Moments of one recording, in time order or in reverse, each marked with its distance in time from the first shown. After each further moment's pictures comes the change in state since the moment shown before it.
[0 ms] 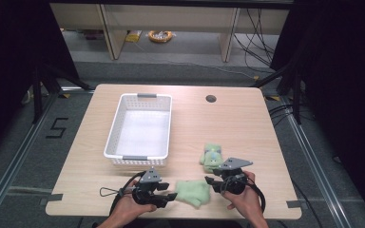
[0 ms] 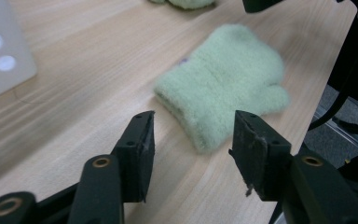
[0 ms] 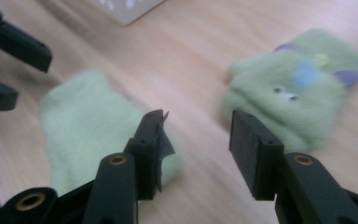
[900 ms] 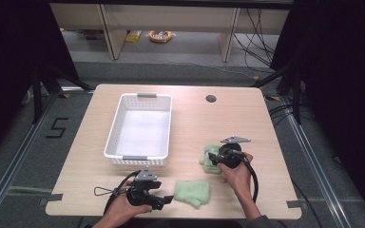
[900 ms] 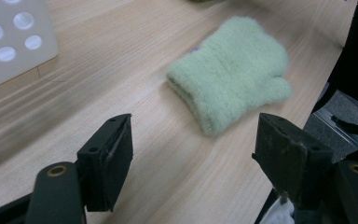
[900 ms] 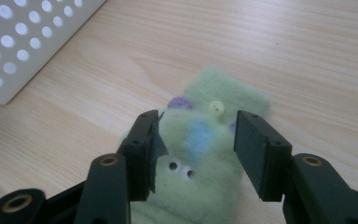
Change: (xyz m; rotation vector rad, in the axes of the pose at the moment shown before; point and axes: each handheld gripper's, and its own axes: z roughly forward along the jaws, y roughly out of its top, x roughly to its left) left arm 0.005 -0.001 -0.011 0.046 0.010 -0.031; right arm -0.045 0.037 0.040 0.010 -0.169 0.224
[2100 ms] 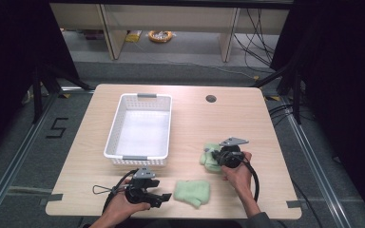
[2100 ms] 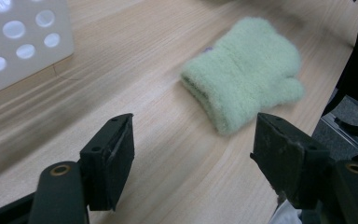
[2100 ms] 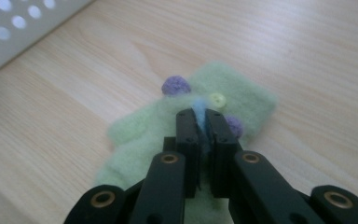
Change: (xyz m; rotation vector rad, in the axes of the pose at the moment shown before) left arm 0.009 0.000 0.000 -0.010 0.010 -0.015; right arm -0.008 -0.006 0.006 -0.022 0.031 -0.135
